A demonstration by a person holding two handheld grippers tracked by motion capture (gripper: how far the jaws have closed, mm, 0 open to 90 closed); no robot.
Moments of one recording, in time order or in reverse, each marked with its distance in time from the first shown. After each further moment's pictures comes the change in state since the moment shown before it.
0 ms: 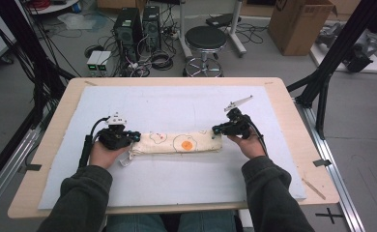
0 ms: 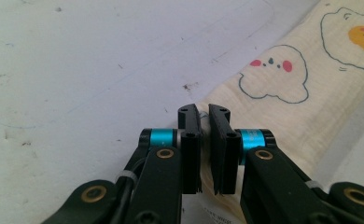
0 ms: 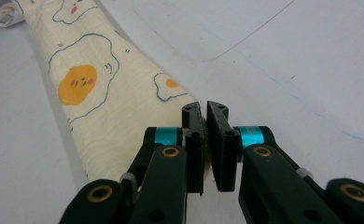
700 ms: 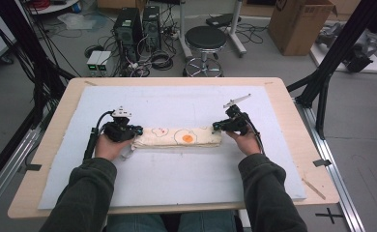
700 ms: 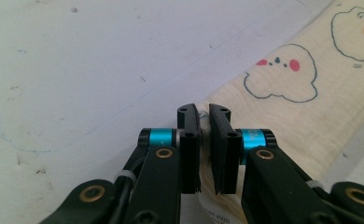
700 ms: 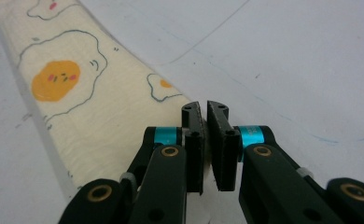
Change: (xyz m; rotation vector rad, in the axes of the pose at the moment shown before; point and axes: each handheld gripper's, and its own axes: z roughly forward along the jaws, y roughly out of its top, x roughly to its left) left arm 0.014 0.014 0.024 0.044 0.039 -0.020; right arm -0.021 -0.001 0.018 0.004 -0.061 0.056
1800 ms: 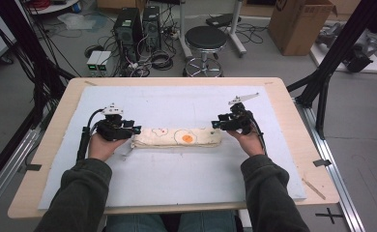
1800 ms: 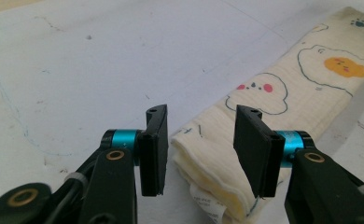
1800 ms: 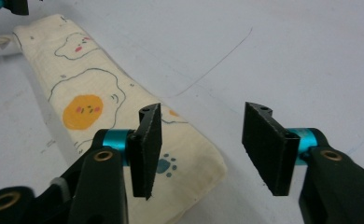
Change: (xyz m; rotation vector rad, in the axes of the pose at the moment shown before) left arm 0.002 0.005 -0.028 -0.086 -0.033 -0.016; right arm 0.007 0.003 -0.022 -0.138 -0.004 0.013
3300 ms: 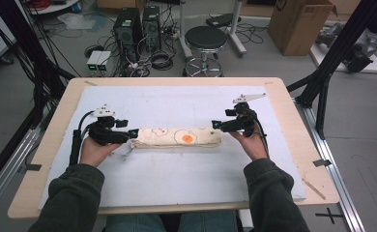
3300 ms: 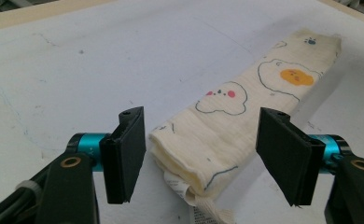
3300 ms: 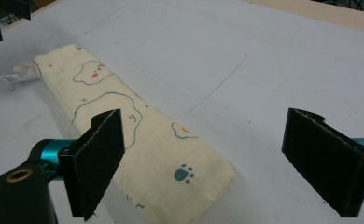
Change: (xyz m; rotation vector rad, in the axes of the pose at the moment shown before) left arm -0.012 0.000 -0.031 -0.058 -0.043 -0.007; right arm 0.018 0.005 -0.022 -0.082 -0.042 0.013
